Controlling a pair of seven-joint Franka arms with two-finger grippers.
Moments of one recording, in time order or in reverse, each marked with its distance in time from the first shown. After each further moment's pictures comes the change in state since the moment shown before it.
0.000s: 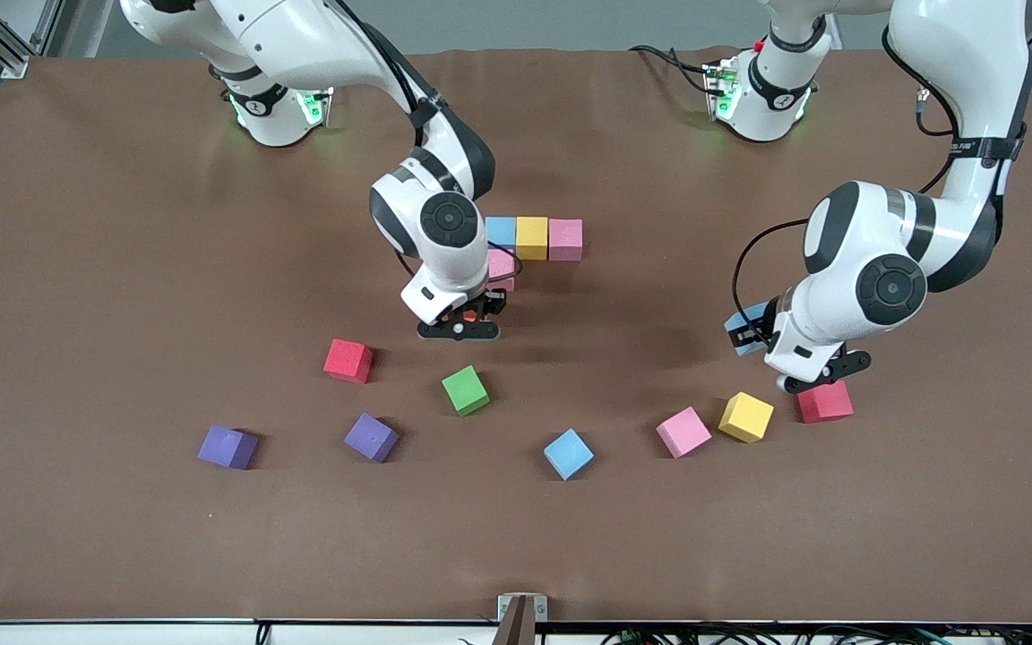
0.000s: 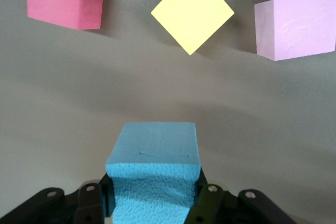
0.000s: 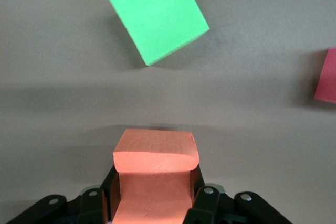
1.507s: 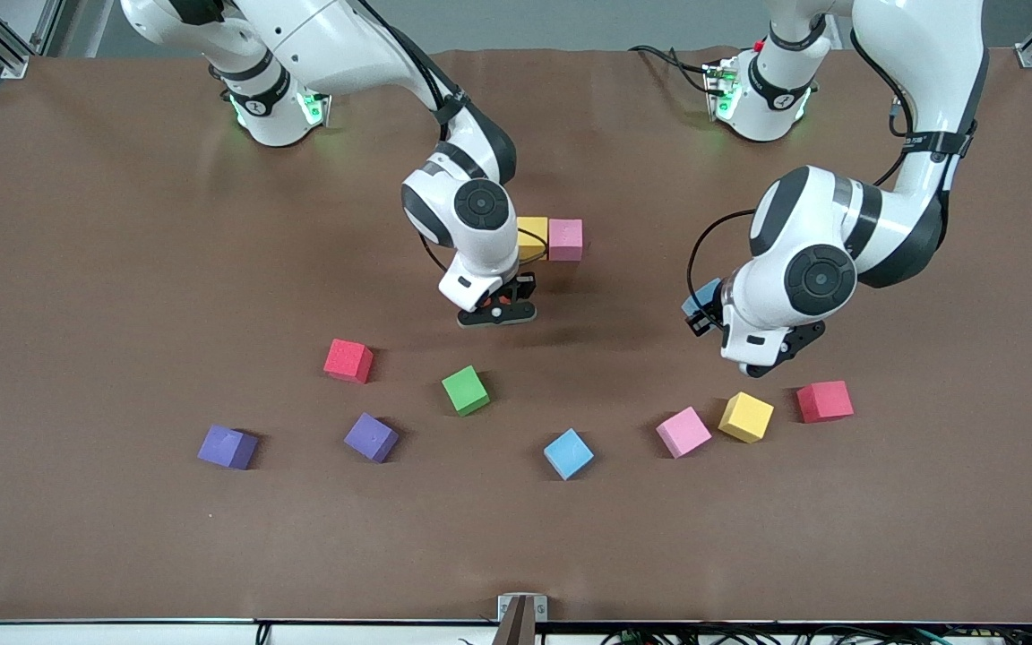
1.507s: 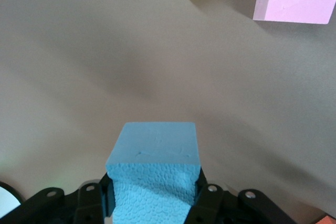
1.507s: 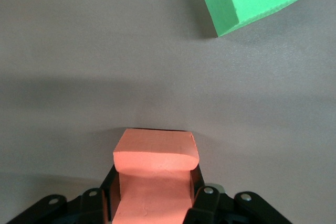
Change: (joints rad) left arm -0.117 0.017 -0.004 0.060 -0.043 -0.116 -0.363; right arm 0.033 0.056 0.046 -0.003 0.014 0.094 -0.018
